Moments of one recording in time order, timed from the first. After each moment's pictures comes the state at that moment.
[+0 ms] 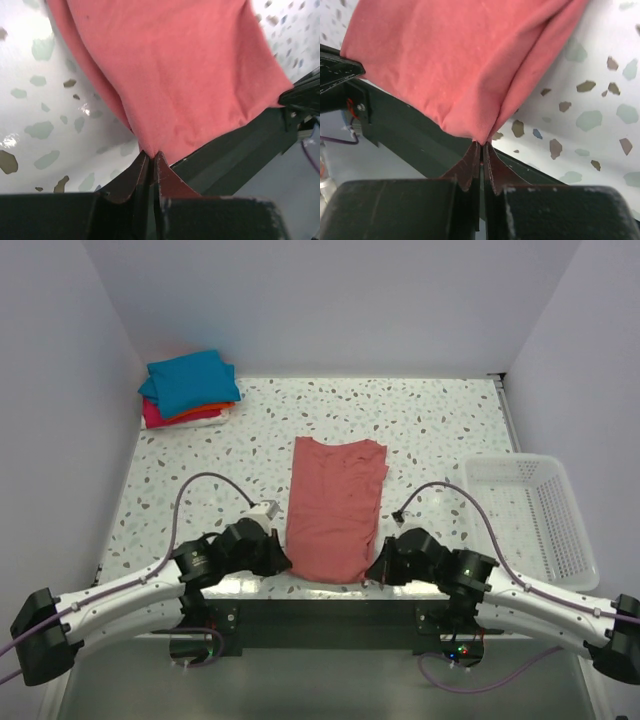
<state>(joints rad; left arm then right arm) -0.96 0.79 0.35 -0.33 0.01 -0.84 1.05 0.67 0.35 -0.47 0.06 1.05</state>
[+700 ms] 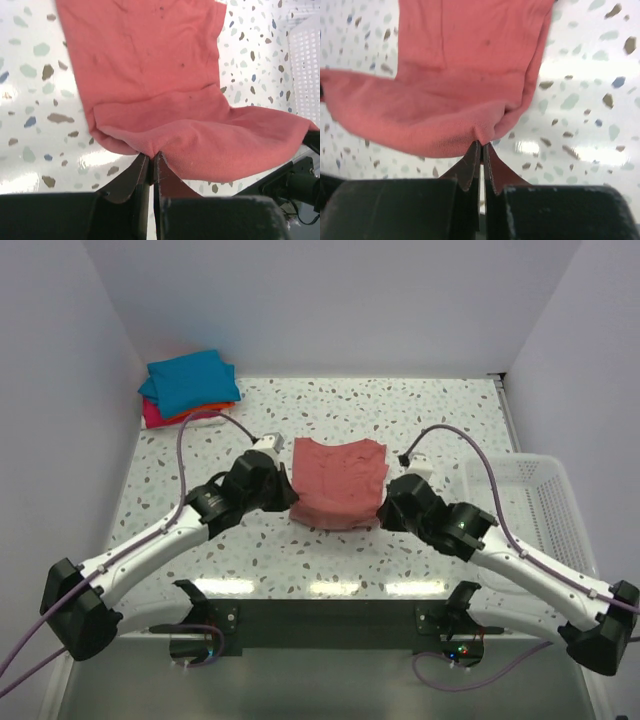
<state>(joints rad) -0.73 1.10 0.83 -0.41 -0.07 -0.67 0.93 0.93 0.85 -0.72 0.41 0.82</state>
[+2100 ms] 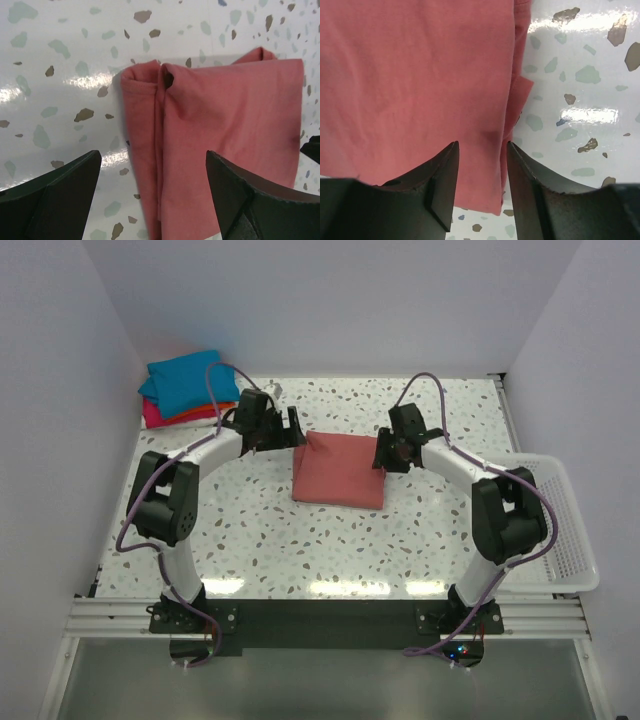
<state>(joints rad) -0.32 1.87 1.29 -0.16 0.22 -0.43 0.35 1.73 1.19 -0.43 0.01 0.49</state>
